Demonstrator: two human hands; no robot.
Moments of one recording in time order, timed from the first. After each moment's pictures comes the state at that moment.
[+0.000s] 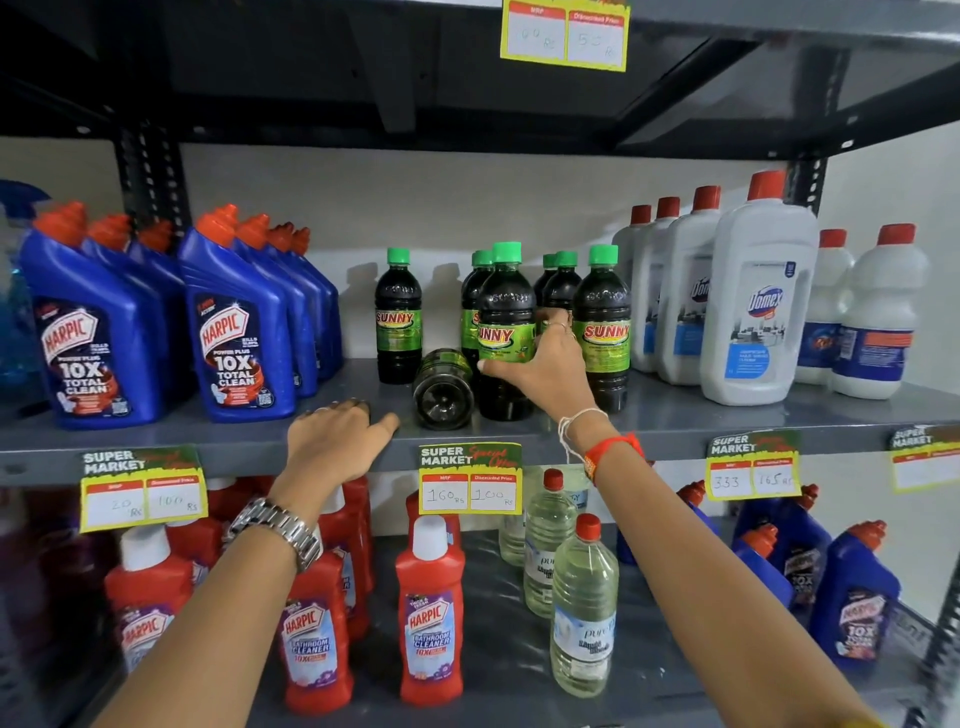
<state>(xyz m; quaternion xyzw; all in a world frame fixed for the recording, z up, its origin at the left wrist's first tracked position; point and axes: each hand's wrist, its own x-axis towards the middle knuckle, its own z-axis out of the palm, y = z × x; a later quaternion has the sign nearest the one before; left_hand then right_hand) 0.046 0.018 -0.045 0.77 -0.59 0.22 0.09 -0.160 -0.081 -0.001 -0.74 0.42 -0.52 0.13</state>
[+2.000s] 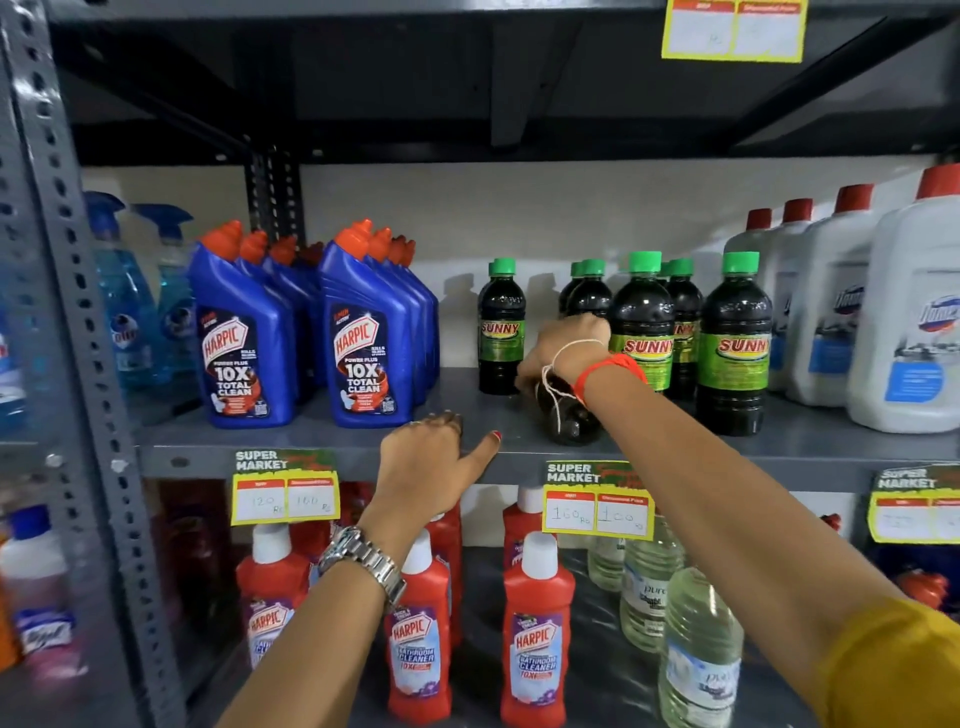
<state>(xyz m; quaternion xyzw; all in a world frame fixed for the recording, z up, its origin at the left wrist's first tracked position) 0.070 0.043 -0.056 0.75 -0.58 0.25 0.21 -0.048 -0.065 0.055 -0.81 0.55 -0.17 -0.11</state>
